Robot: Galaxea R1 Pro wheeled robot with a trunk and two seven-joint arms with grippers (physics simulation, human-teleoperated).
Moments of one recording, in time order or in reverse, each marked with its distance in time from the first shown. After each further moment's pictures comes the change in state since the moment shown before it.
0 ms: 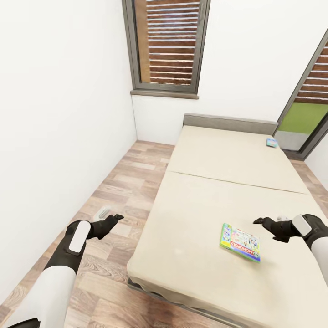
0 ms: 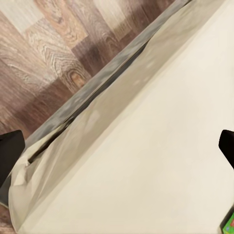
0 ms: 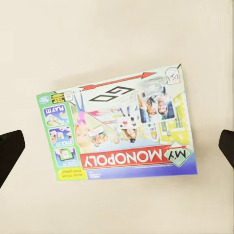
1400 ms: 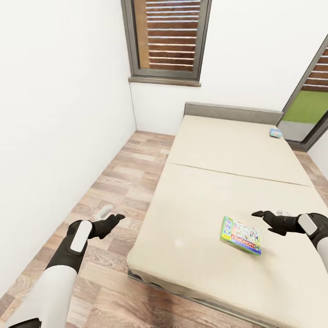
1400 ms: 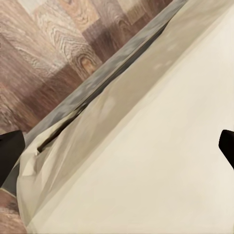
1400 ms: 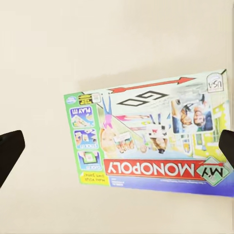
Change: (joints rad) left arm -0.001 -0.008 -0.008 -0.002 -0.001 0.000 0.003; right arm -0.005 -0.027 0.005 -0.013 0.016 -0.008 0.216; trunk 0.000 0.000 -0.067
